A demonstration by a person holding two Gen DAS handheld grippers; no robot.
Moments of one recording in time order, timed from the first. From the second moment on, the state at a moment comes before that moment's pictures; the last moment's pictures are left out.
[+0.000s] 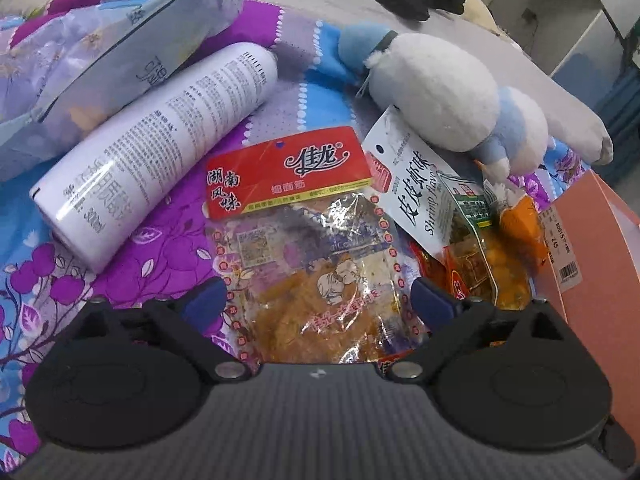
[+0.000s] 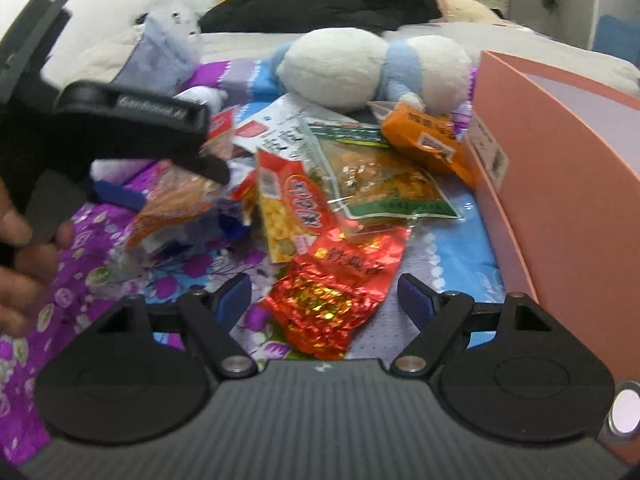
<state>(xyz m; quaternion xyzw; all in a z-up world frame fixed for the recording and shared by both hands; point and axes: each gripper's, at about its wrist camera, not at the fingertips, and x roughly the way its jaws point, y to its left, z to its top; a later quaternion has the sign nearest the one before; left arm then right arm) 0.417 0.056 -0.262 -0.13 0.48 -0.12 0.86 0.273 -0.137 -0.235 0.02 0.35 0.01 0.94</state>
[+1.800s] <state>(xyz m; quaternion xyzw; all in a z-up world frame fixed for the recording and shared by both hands) 0.198 0.041 -0.214 -0.03 0.50 -0.12 0.86 0.142 -0.158 -0.209 0.04 0.37 0.09 0.93</state>
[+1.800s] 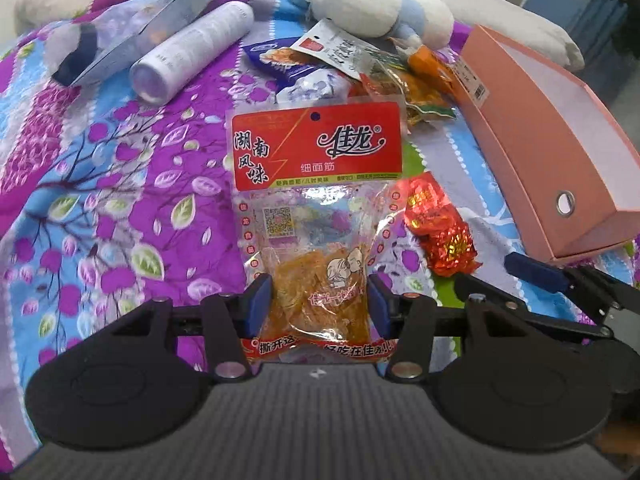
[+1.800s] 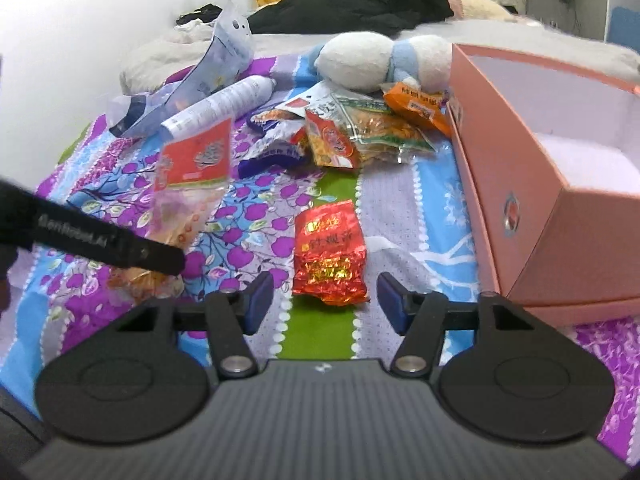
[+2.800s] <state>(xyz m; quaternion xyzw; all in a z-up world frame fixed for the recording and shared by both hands) 0.199 0.048 -0.249 -0.05 0.51 -0.05 0.86 0.149 -0.176 -0.222 0.02 0.36 0.06 0.93</state>
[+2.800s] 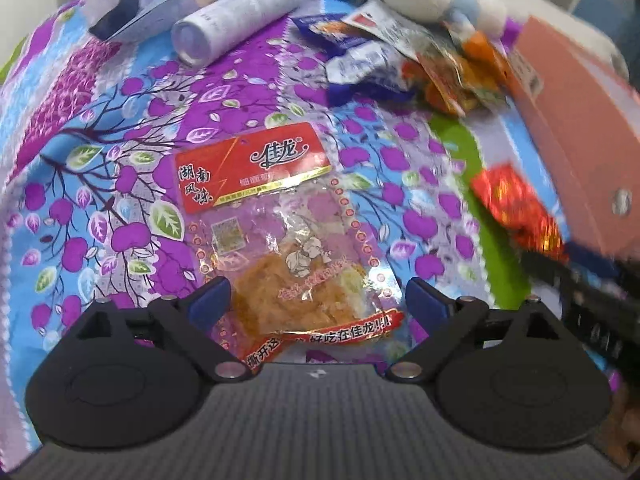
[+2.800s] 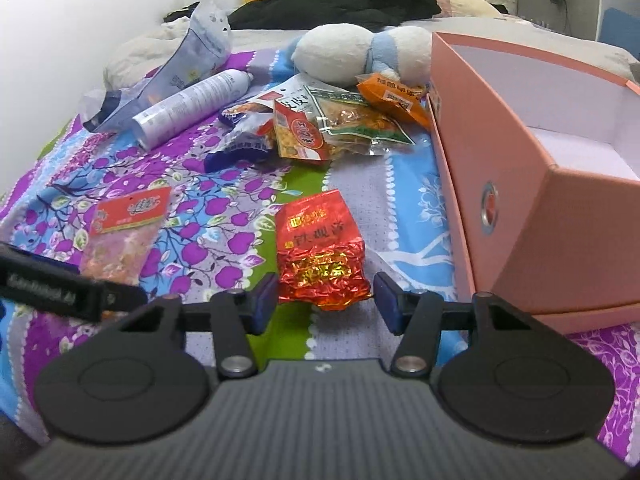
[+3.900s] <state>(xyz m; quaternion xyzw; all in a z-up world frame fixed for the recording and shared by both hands) 0.182 0.034 -0.110 -0.13 0.42 -0.08 0.89 0.129 -0.194 -0.107 0.02 0.29 0.05 0.95</state>
